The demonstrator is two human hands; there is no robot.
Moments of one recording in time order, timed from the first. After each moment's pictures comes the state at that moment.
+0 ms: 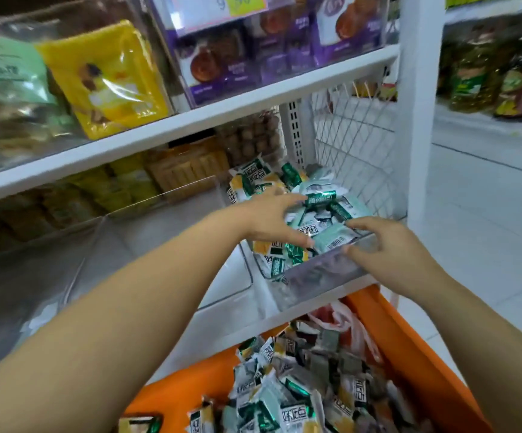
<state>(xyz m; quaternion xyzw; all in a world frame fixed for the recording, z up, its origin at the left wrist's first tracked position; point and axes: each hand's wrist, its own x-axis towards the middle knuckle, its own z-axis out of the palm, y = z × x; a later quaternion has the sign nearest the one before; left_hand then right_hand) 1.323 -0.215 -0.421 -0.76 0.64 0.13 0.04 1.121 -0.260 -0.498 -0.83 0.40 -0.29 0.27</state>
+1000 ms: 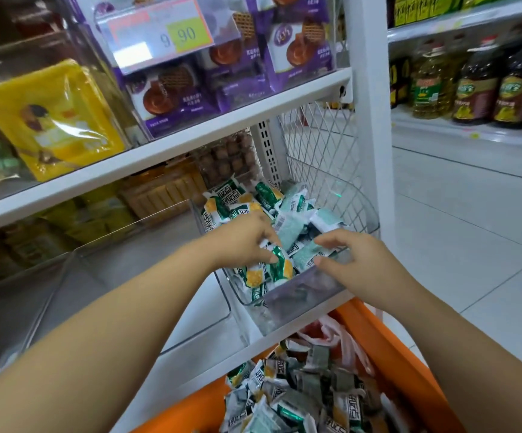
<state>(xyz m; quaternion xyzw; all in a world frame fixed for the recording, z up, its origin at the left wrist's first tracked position) 1.322 -0.224 -0.424 -0.70 0.71 0.08 0.04 1.122 -0.259 -0.491 -0.80 0.38 -0.32 0.33</state>
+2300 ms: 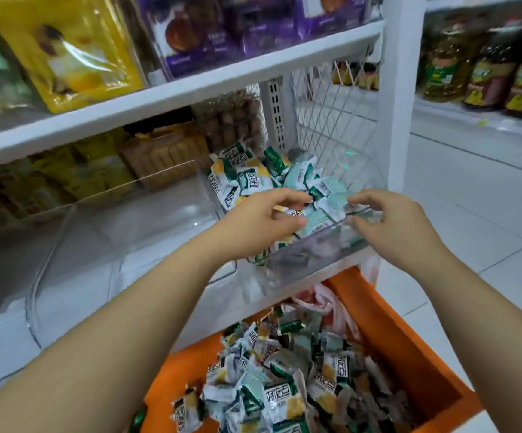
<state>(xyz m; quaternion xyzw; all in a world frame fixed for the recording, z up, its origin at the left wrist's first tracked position) 1.292 -0.170 -0.436 -0.67 0.65 0.24 -0.26 1.108 -0.259 -0.487 -0.77 0.45 -0.35 0.27</state>
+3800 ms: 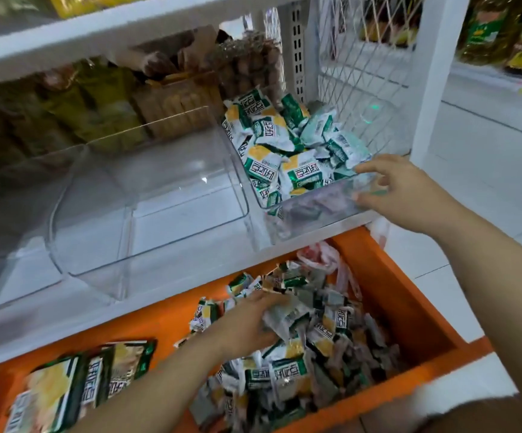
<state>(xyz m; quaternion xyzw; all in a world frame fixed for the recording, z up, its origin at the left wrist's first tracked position) 1.294 -0.054 -0.609 -0.72 0.61 0.32 -0.07 1.108 -0.263 -0.500 -0.84 0.40 -0.22 0.28</state>
